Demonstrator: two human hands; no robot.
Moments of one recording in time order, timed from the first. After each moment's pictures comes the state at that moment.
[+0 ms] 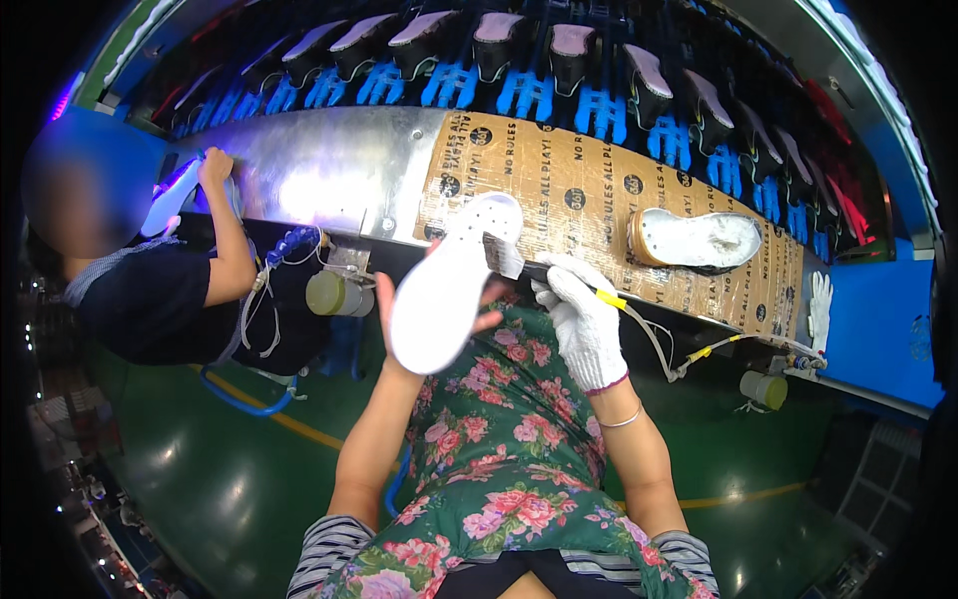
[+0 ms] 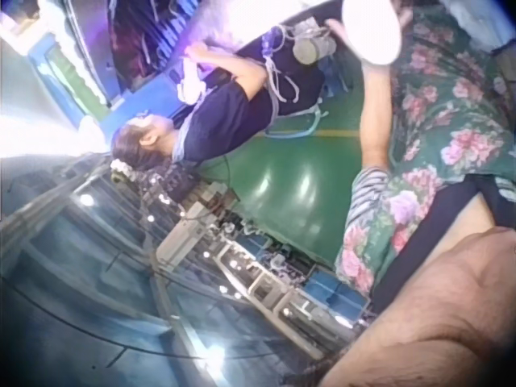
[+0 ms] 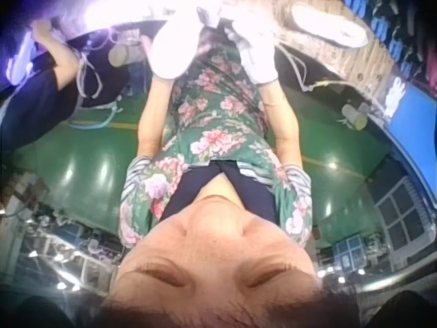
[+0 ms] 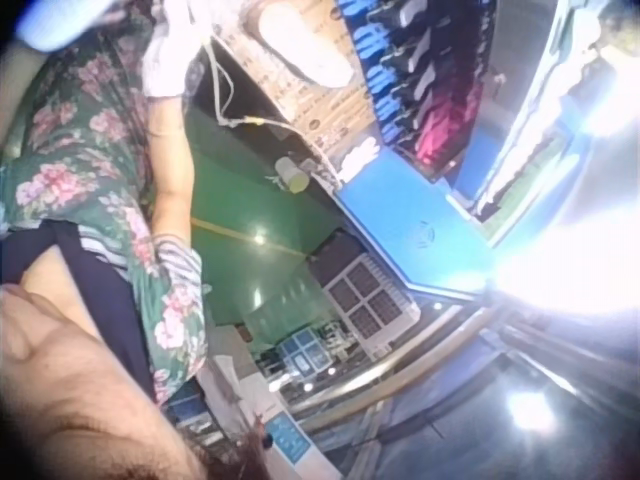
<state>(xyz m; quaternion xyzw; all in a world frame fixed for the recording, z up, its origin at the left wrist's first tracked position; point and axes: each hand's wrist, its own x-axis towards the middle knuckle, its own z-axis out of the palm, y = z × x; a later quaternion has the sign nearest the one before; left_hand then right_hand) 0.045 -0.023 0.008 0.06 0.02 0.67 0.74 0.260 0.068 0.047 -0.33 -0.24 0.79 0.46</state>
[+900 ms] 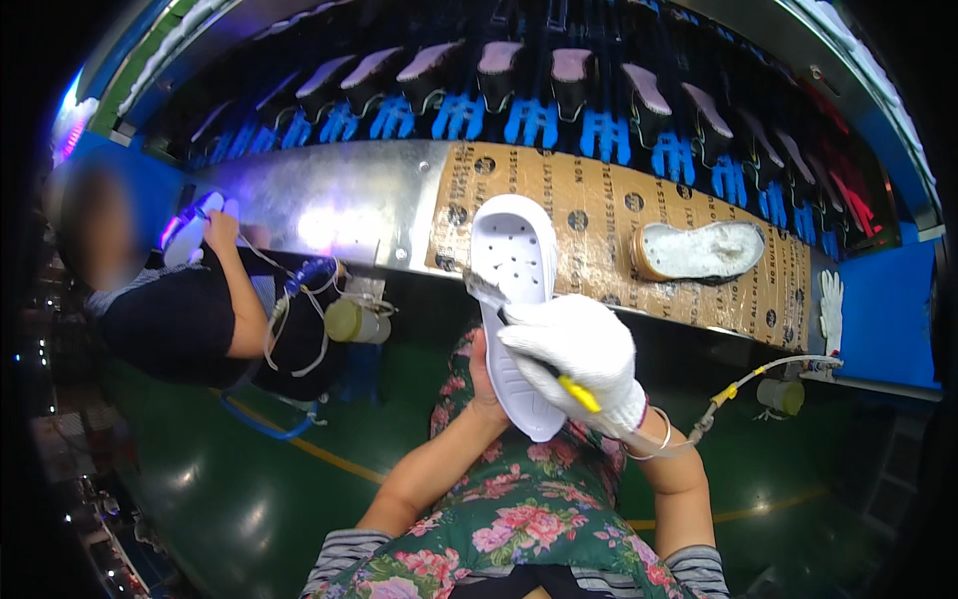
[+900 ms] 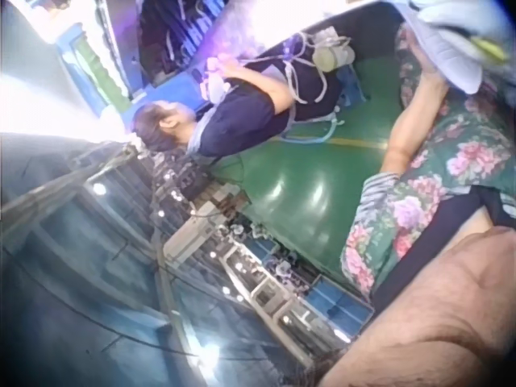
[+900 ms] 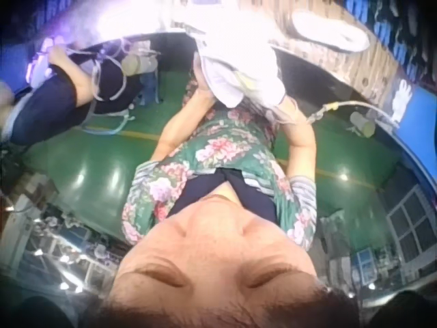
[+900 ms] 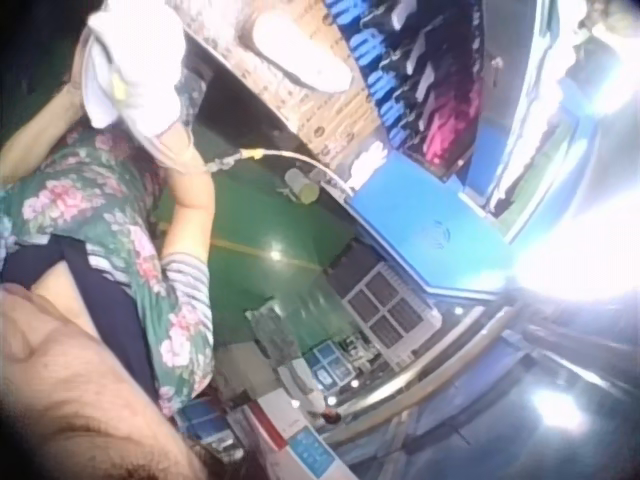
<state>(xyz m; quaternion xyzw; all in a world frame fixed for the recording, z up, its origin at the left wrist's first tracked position) 0.137 -0.038 -0.010 -0.02 0.12 0.67 0.73 0.268 0.065 0.129 -0.19 -0.85 0.25 0.43</state>
